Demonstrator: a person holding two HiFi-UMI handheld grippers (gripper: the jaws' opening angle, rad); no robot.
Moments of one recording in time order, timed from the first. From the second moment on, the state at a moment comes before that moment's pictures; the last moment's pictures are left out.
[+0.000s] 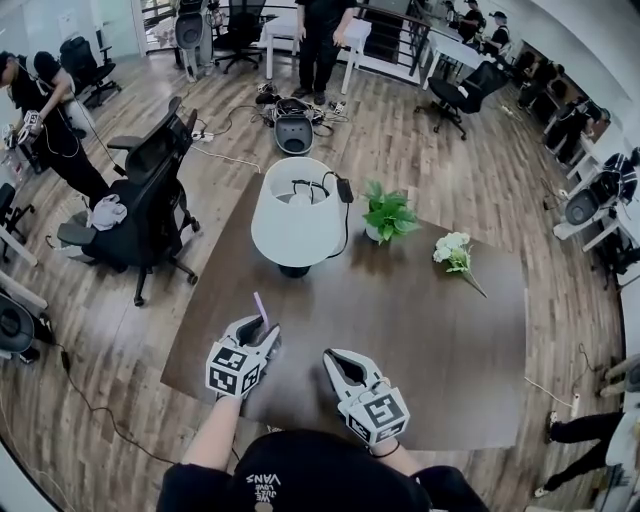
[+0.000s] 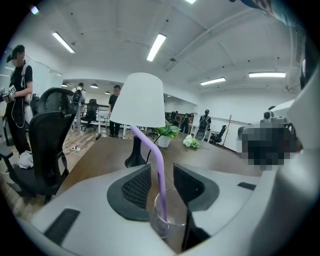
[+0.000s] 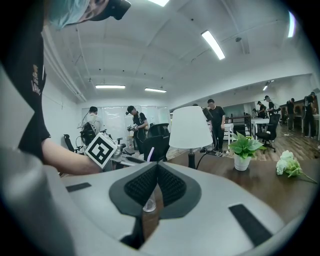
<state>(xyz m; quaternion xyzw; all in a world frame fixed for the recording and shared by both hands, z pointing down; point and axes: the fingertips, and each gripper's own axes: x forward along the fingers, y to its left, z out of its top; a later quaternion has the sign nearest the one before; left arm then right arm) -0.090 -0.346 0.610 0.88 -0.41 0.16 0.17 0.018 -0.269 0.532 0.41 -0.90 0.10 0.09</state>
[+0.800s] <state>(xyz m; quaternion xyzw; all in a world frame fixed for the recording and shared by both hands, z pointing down) -0.098 -0.345 0.607 0.88 -0.43 0.14 0.17 0.018 -0.266 0.530 0.41 -0.90 0.10 0.08</state>
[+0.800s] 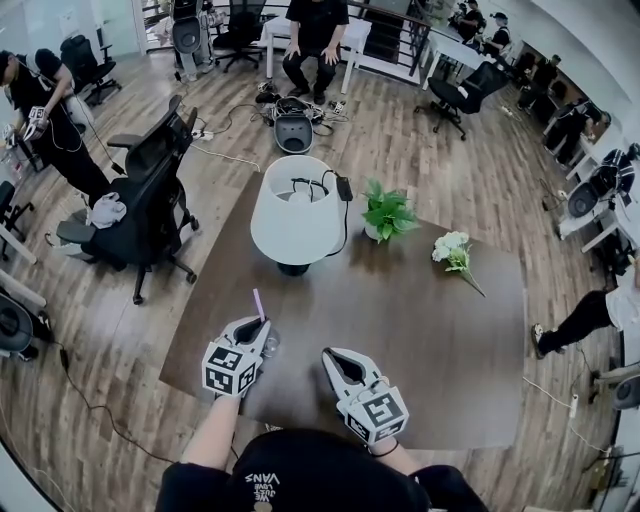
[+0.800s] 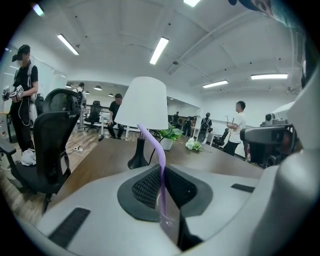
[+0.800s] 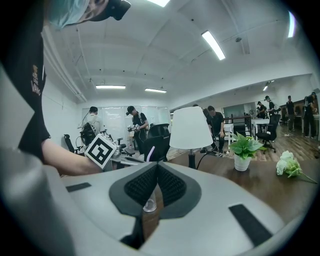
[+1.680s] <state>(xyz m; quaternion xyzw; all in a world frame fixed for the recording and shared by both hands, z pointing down) -0.110 -0.335 0.527 0.88 -0.45 0.07 0.11 0.007 -0.256 0.523 0.39 -0.91 0.09 0.08</state>
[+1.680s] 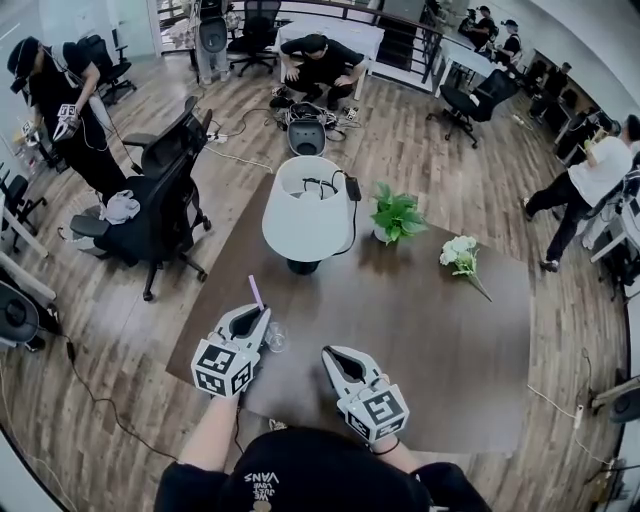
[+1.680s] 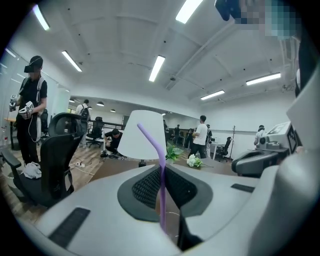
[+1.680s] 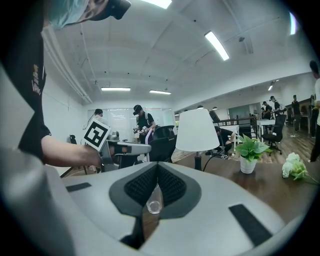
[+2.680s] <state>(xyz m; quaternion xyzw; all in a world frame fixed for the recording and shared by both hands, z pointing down) -0.136 -0.279 0.445 0.87 -0.48 -0.01 0.06 -0.012 -0.239 0.514 0.35 -0.93 0.08 0.07</state>
